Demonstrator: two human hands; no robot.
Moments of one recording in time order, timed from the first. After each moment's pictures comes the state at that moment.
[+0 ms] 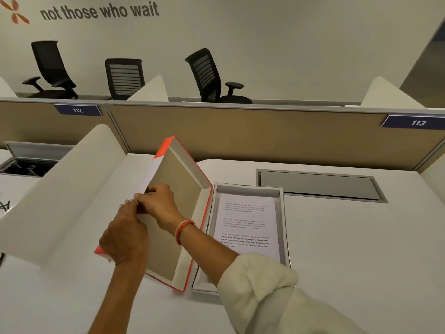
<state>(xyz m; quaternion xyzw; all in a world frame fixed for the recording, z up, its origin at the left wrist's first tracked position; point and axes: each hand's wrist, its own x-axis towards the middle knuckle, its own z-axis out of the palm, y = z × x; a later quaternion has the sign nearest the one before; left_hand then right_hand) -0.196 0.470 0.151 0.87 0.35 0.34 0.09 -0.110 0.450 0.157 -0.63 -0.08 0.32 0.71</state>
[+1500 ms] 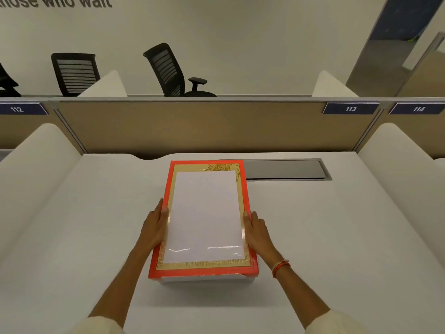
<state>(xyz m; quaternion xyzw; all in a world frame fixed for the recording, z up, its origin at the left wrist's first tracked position) -0.132 0.420 0.030 0.87 0.19 0.00 0.45 -0.100 0.126 0.030 -0.88 0.06 0.16 0.45</state>
